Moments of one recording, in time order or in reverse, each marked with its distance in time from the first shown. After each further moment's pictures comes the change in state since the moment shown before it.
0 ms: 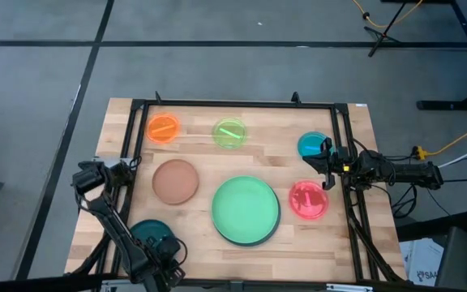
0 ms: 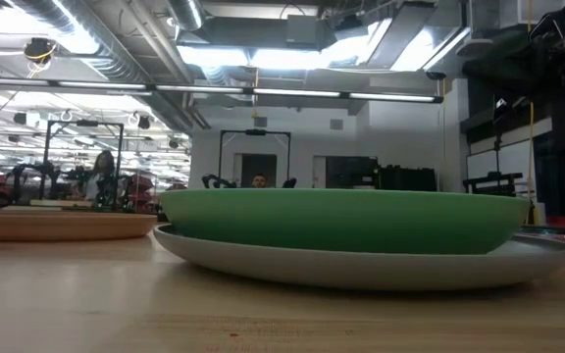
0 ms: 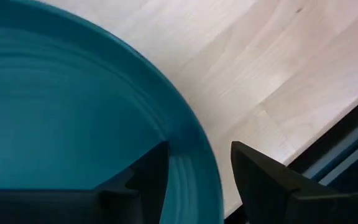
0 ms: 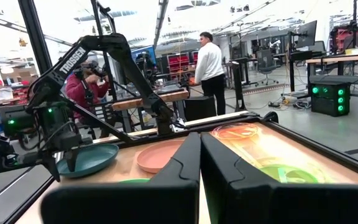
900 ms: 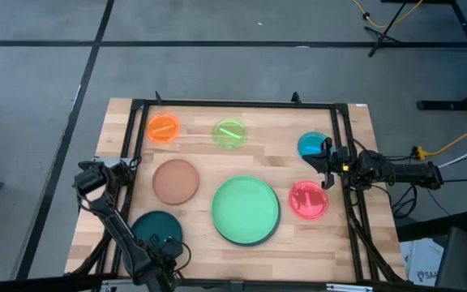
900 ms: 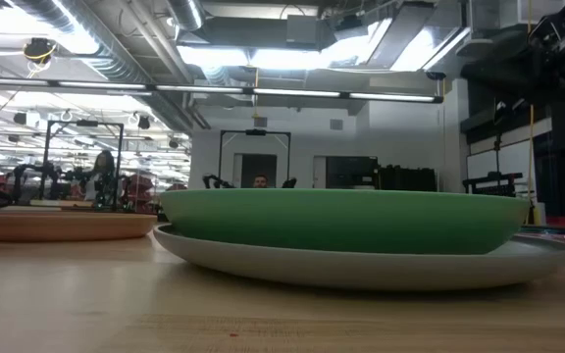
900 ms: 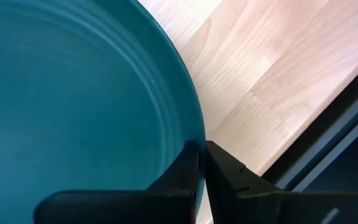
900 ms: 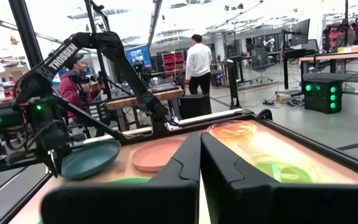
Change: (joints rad) left arm 0.021 0.018 0.058 -0.061 0.049 0.170; right arm 0.000 0.000 0.000 -0.010 0.023 0.001
